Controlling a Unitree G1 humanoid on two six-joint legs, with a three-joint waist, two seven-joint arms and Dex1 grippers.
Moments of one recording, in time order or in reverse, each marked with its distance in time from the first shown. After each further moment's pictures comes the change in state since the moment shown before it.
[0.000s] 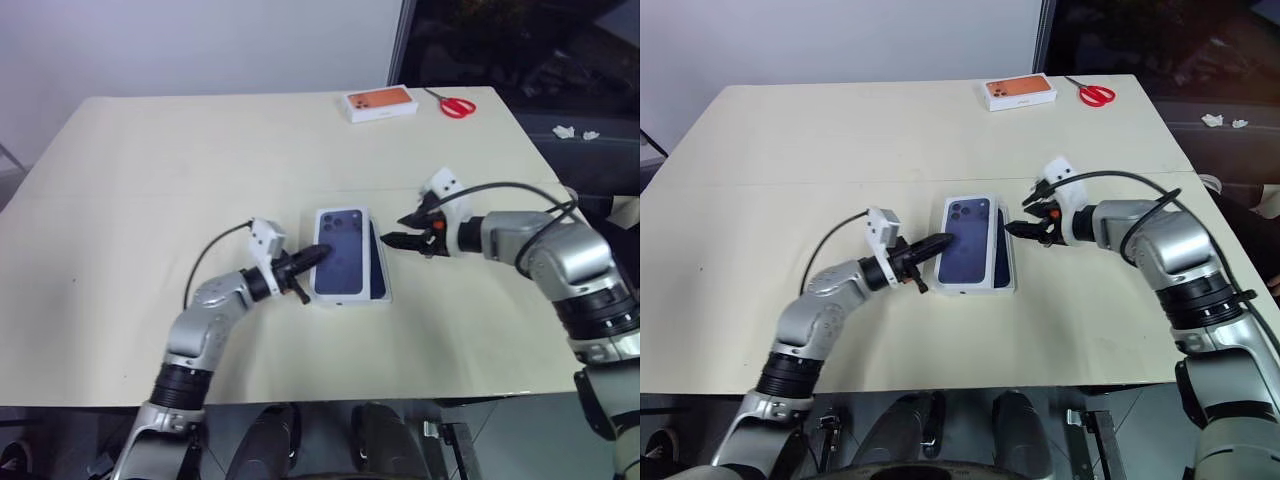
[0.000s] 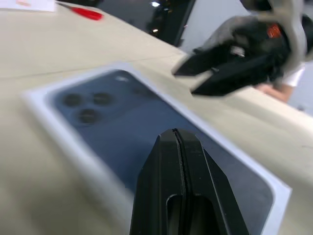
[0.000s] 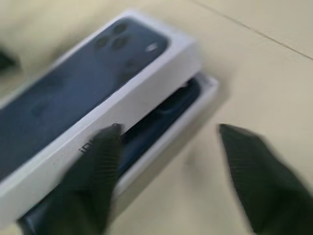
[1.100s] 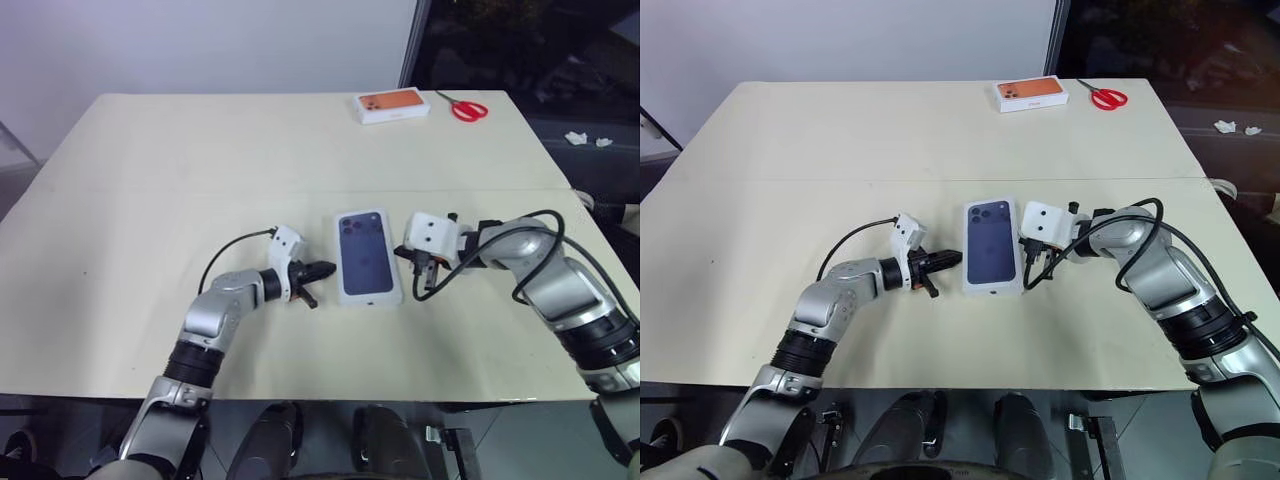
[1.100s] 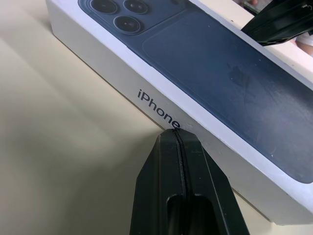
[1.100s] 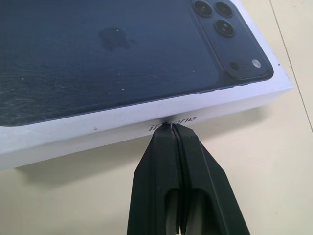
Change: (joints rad) left arm -0.116 -0.070 -0.102 0.190 0.105 0.182 -0.002; right arm 0.117 -0.065 0.046 -0.129 -0.508 -0.344 0.307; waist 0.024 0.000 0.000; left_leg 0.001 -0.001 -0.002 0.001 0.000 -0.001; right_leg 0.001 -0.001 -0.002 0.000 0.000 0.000
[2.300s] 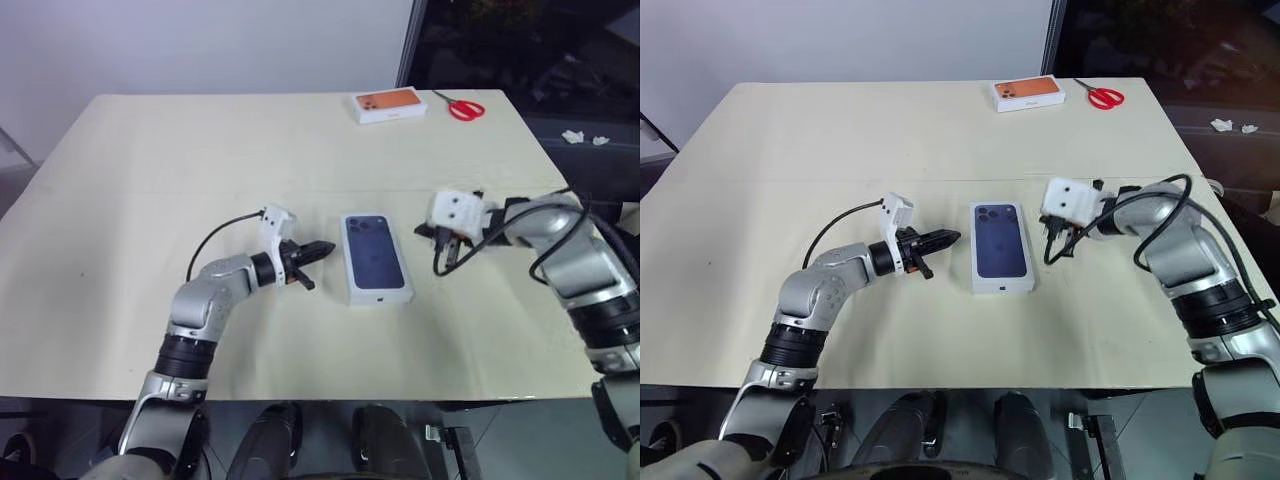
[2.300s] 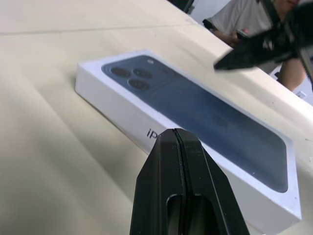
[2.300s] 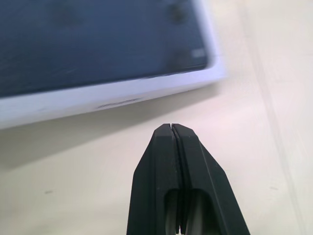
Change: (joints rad) left arm -0.042 0.012 0.093 -0.103 -0.096 0.092 0.026; right arm -0.099 0.027 -0.132 0.151 -0.007 -0.037 0.076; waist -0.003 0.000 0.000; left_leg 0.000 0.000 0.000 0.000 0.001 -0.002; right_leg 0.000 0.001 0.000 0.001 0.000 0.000
